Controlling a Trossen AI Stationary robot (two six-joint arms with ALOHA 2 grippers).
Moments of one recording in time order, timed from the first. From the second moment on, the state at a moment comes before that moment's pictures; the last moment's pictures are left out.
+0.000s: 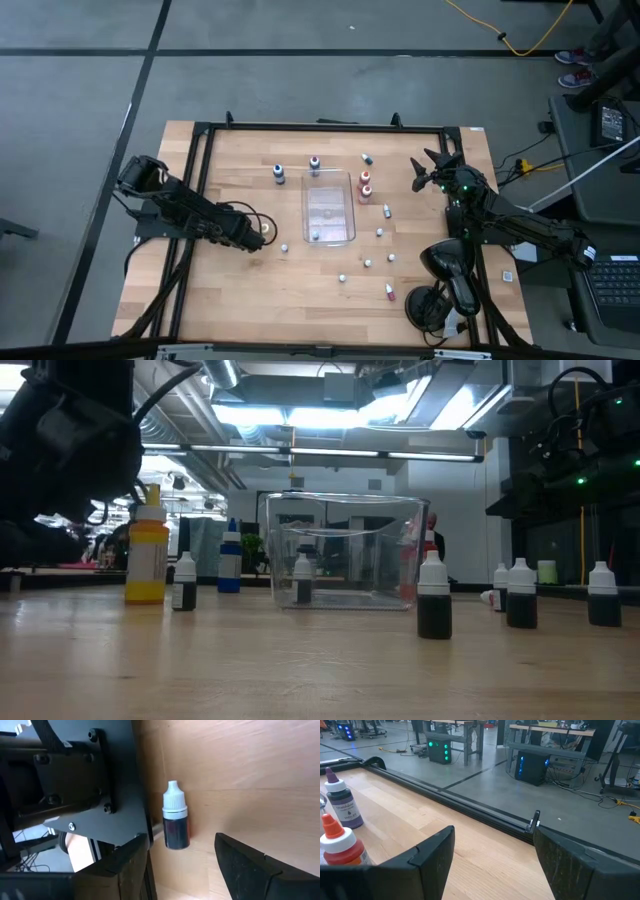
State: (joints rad) left arm -0.33 1.60 0.71 -1.21 0.08 -1.76; right arm -0.56 0.25 0.01 0.07 0.40 0.04
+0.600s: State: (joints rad) left arm -0.36 1.62 0.71 -1.20 0.07 -1.80; right arm -0.56 0.25 0.01 0.07 0.40 0.04
